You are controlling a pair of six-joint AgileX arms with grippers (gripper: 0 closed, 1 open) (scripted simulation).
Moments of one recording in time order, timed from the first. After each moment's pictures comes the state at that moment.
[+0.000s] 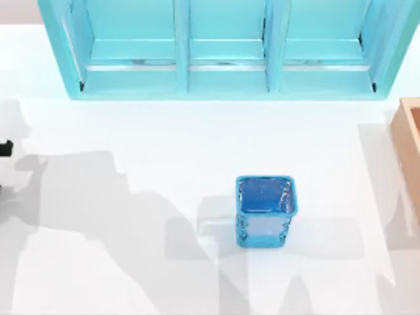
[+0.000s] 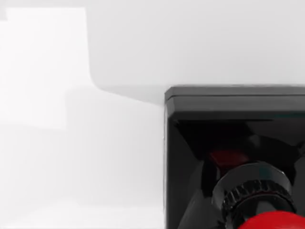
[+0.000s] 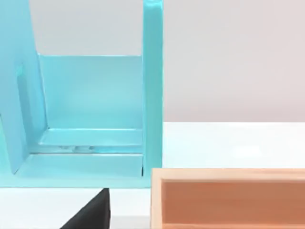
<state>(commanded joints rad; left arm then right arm) 0.21 1.95 1.31 -0.94 0.00 0.23 0.00 0.00 0.00 0.00 0.00 0.00</state>
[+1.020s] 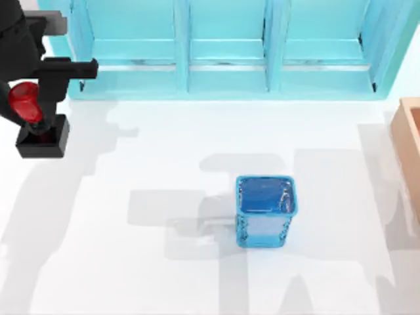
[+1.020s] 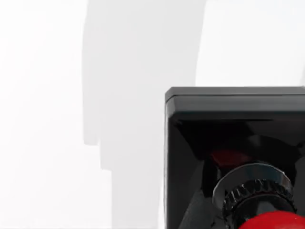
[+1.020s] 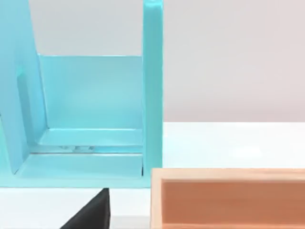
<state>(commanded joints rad) -0.20 1.86 1.76 -1.47 0.00 -0.17 0.00 0.00 0.00 0.00 0.00 0.00</state>
